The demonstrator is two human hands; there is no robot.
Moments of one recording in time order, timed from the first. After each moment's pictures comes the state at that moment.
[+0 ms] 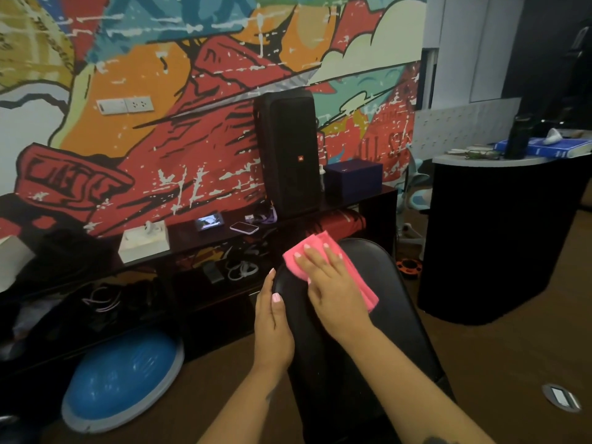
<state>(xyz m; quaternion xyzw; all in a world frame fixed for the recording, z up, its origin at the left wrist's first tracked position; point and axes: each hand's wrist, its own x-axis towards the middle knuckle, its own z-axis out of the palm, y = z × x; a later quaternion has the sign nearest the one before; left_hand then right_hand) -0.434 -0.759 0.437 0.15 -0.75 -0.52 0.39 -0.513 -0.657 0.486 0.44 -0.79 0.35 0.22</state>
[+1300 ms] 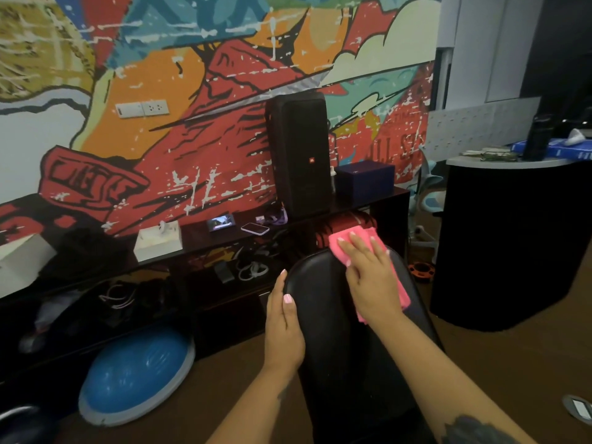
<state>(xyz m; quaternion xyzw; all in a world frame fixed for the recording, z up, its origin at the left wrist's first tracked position) -0.432 -0.758 0.441 0.17 -0.76 -0.51 0.38 -0.544 -0.640 0.495 0.32 -0.81 0.42 0.23</state>
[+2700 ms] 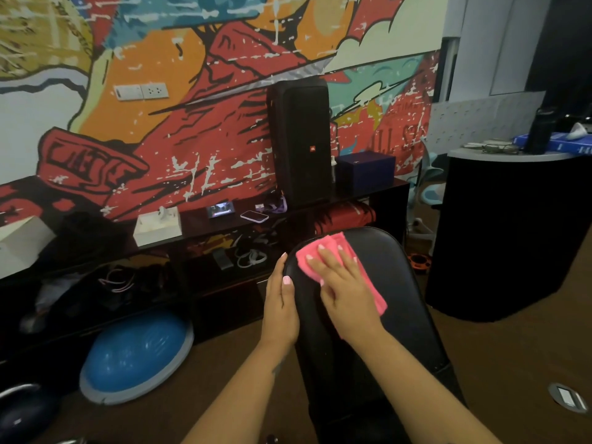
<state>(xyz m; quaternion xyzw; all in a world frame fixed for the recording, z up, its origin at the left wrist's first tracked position) -0.431 -0.764 0.438 0.15 -0.76 -0.53 0.36 -0.498 -0.646 0.467 0.43 -0.79 0.38 0.21</state>
